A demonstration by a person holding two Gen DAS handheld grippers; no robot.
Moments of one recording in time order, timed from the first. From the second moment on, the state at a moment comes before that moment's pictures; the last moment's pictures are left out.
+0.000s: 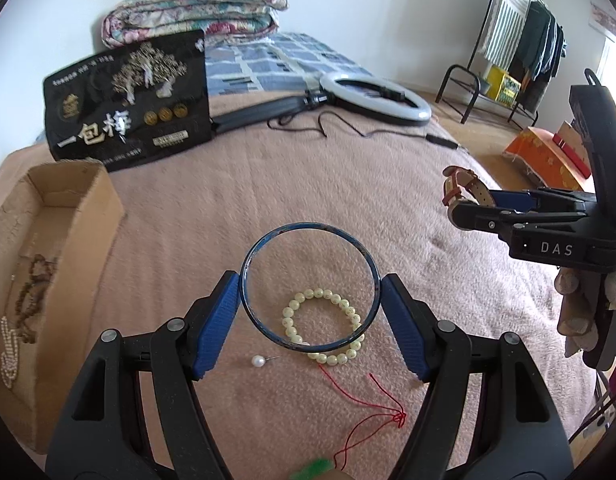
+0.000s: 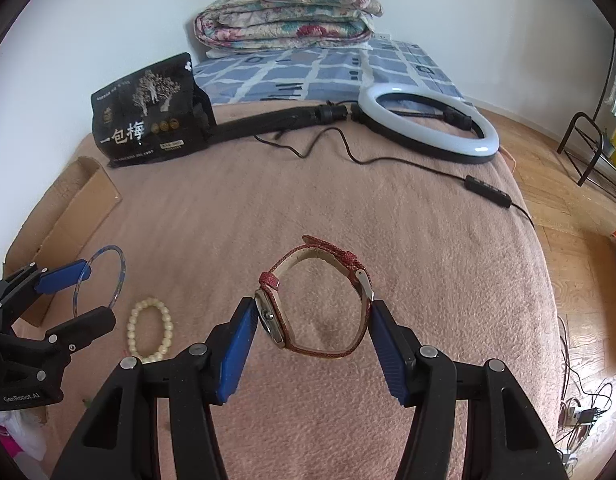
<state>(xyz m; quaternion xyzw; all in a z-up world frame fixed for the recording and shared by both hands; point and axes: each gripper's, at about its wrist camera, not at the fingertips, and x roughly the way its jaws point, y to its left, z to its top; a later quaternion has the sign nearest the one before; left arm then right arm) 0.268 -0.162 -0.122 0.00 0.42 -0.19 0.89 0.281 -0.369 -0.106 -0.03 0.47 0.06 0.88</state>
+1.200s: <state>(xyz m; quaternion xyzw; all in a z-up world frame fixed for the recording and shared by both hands) 0.221 -0.026 -0.053 -0.01 0.34 -0.12 0.93 0.263 -0.218 -0.035 -0.08 0.42 0.14 0.89</state>
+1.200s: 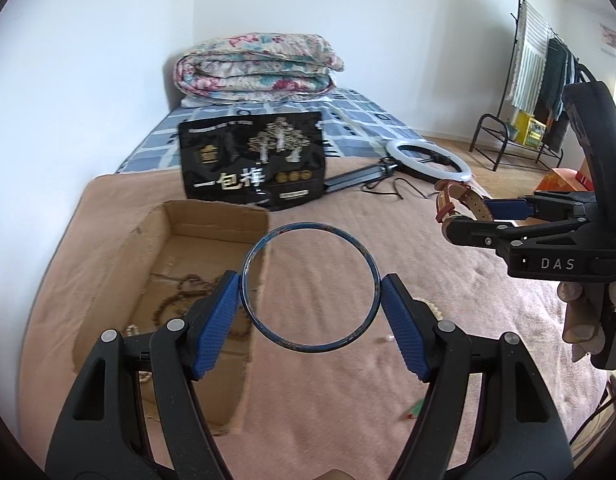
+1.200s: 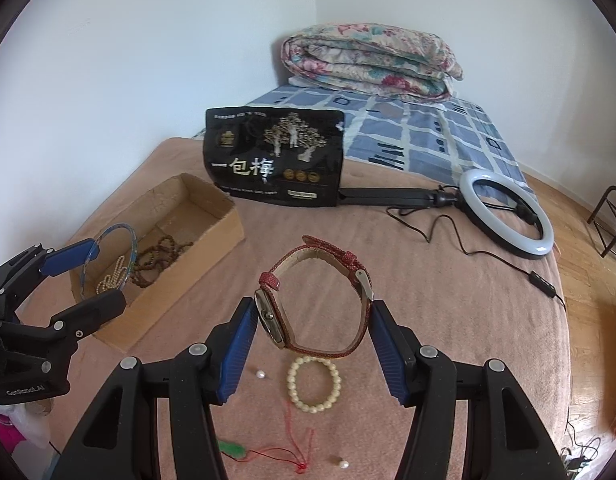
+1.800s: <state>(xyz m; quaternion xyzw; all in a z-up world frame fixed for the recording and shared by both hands) 0.224 0.066 -0.076 -0.03 0.36 -0.05 0.93 0.278 -0.136 -0.049 -0.08 0.43 0.20 0.88</state>
